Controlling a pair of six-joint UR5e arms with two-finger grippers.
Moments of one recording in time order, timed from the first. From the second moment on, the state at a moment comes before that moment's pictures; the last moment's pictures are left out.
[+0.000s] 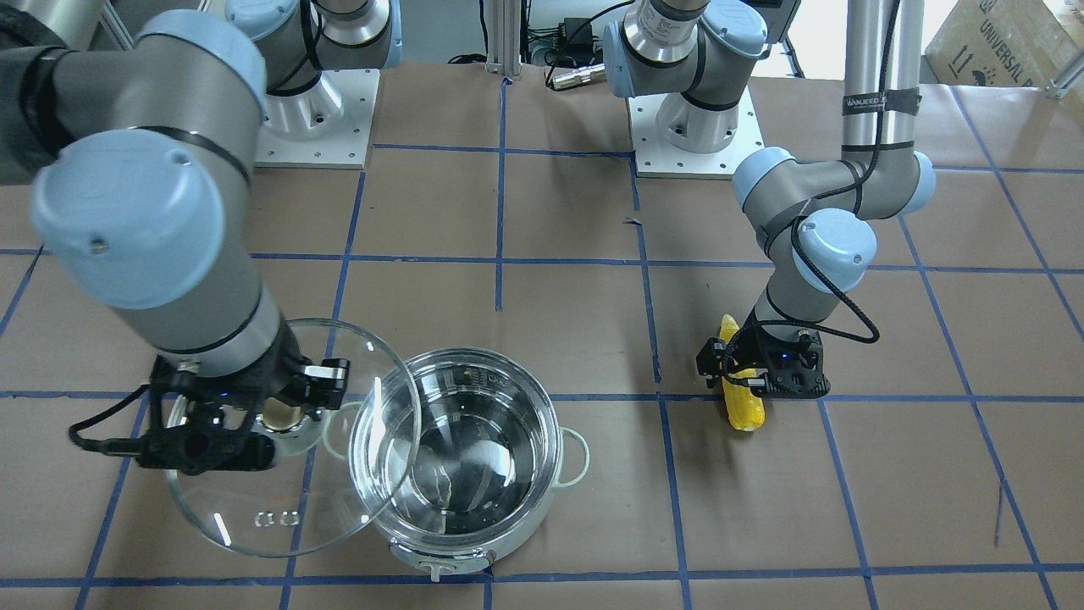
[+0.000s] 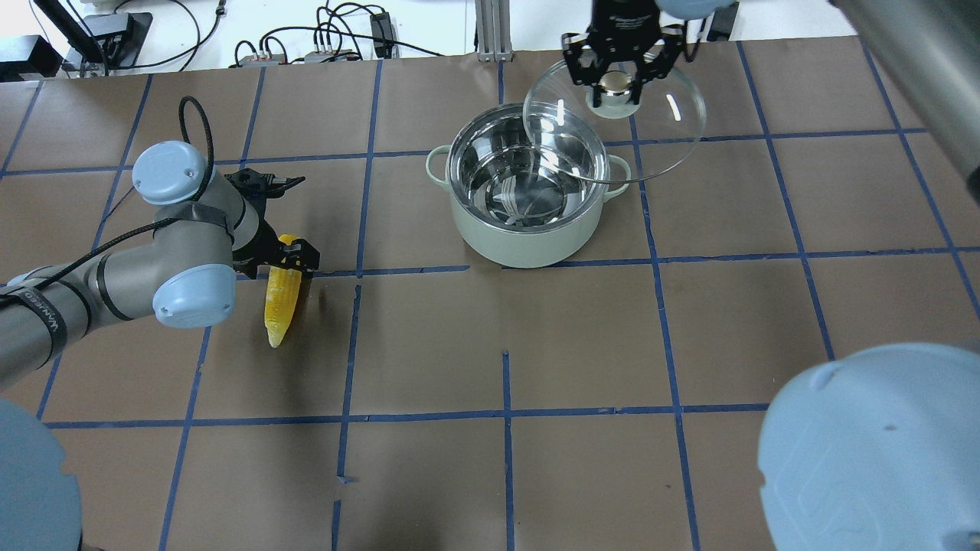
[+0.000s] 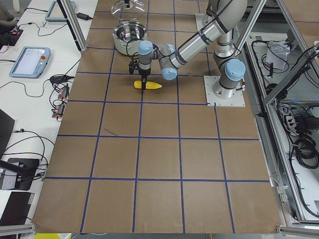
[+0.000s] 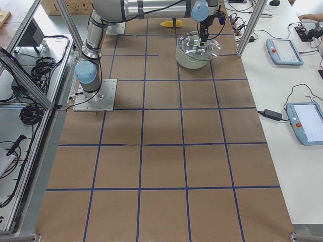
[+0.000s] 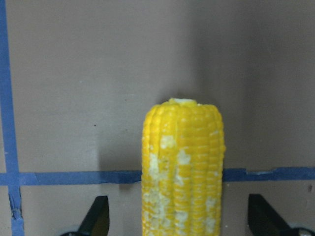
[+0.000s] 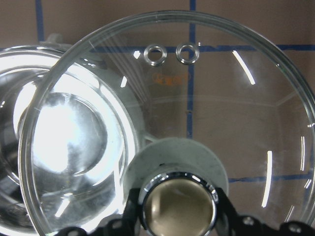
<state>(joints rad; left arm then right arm) -1.38 -1.90 -2.05 -0.68 1.58 0.21 1.63 -1.10 1.12 -1.54 -1.62 0.05</state>
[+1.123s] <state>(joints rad) -1.42 -1.84 -1.79 -1.04 1.59 0.11 1.46 -1.14 1.32 -1.62 -1.63 -0.17</state>
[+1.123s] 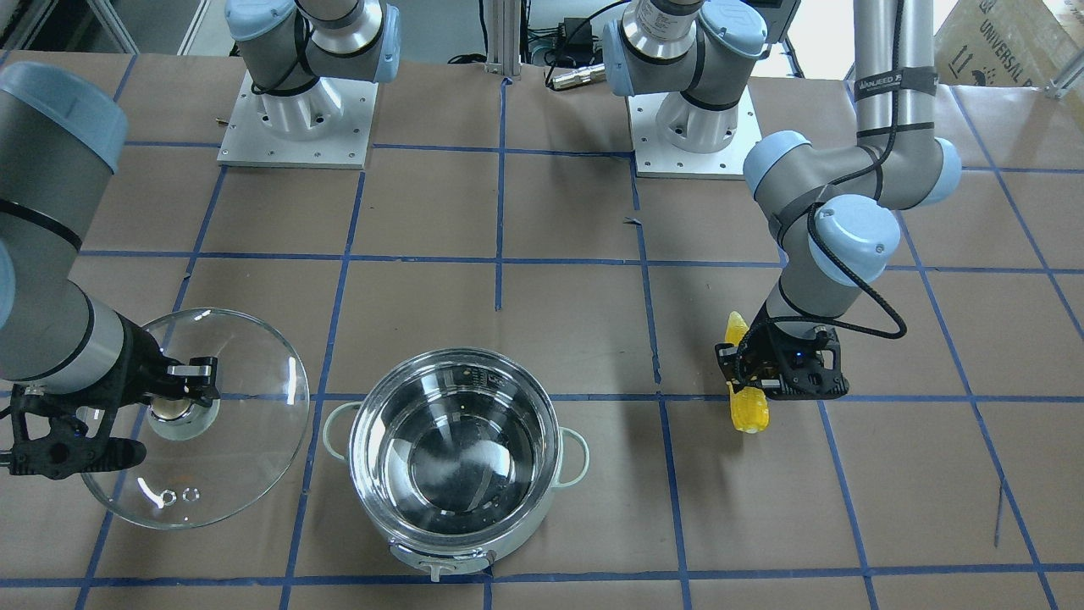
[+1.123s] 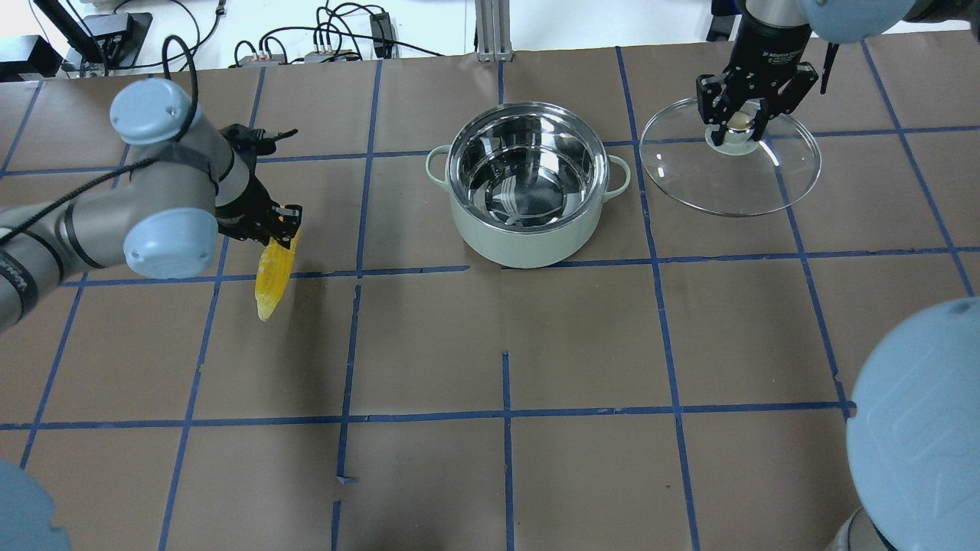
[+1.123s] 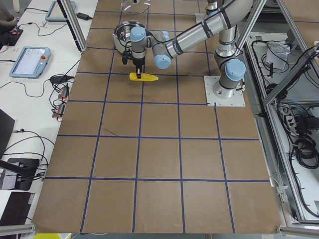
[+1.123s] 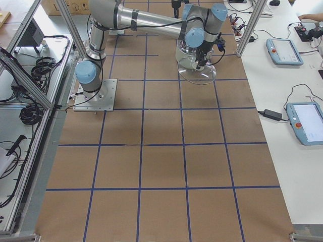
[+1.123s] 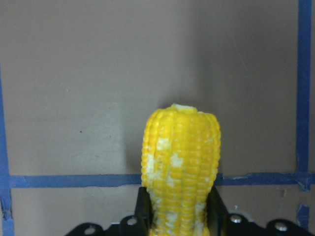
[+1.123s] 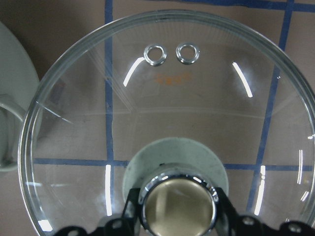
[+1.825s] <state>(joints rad) -1.74 -2.05 -1.17 -1.47 1.63 -0.34 1.46 -1.14 1.33 -1.63 -1.63 -0.17</state>
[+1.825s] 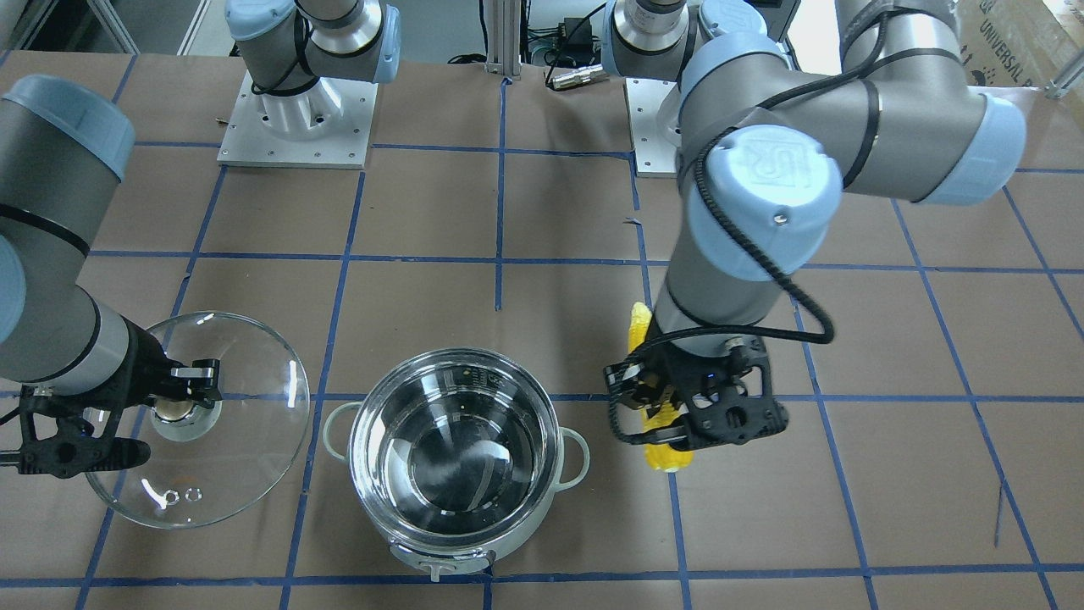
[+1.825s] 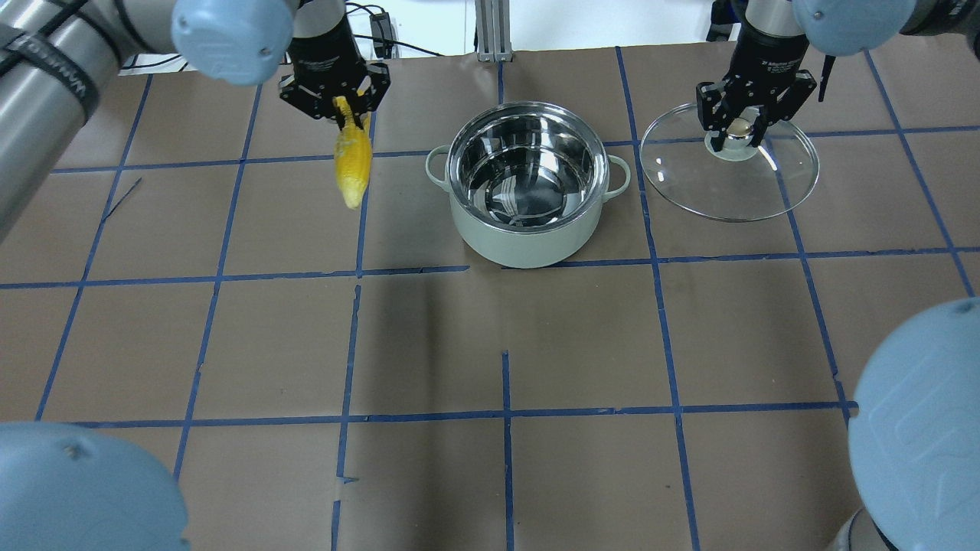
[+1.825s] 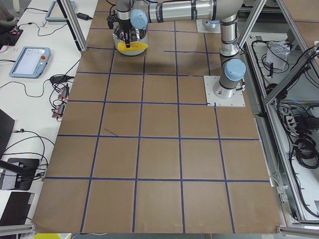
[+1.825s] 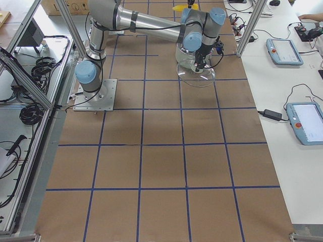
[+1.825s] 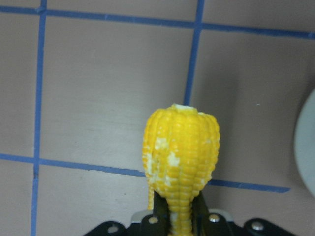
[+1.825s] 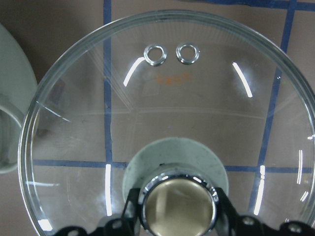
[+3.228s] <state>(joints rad) -1.94 -2.28 -1.00 -1.38 1.57 -0.64 1.46 -1.15 1.33 -1.63 -1.63 -0.17</state>
